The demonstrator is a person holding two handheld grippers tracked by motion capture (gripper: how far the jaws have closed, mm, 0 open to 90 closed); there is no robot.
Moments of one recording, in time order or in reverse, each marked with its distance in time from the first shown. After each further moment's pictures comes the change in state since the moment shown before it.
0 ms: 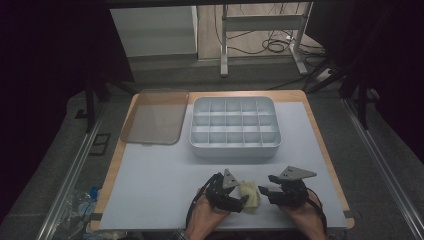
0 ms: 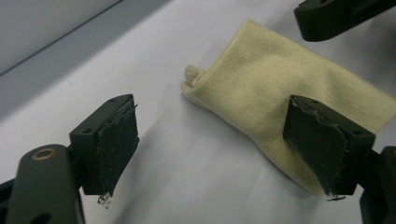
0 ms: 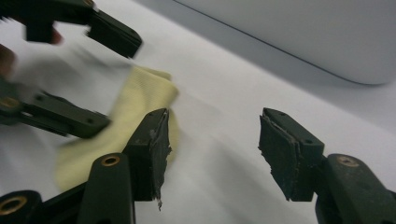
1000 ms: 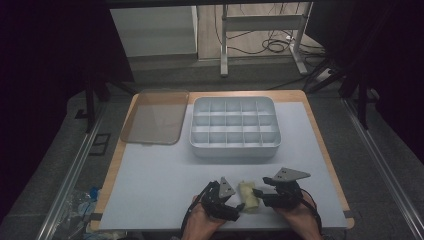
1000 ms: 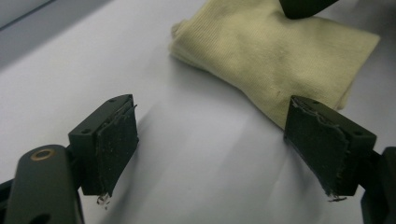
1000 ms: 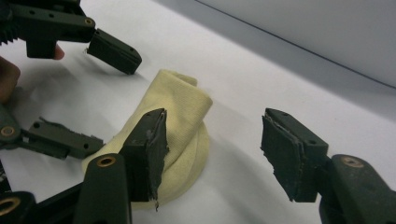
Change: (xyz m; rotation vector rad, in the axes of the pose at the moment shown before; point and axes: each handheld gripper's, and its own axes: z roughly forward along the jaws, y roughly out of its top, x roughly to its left) left arm -0.011 -0.020 -0.008 0.022 0.006 0.004; right arm 0.010 0.002 0.009 0.008 0.039 -0.006
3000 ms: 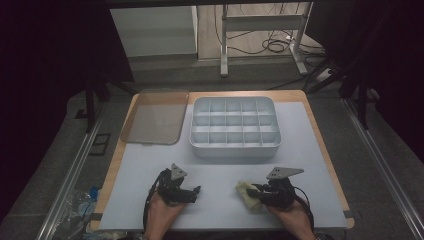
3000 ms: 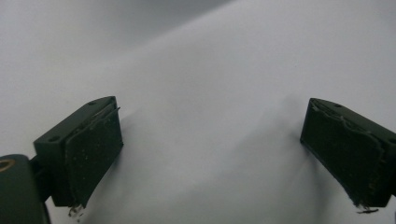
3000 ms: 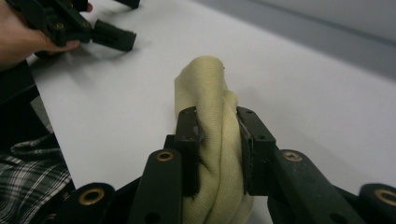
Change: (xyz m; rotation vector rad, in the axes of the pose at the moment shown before) left arm 0.102 -0.055 -0.054 0.028 0.216 -0.220; right arm 0.008 0.011 0.008 0.024 0.146 0.080
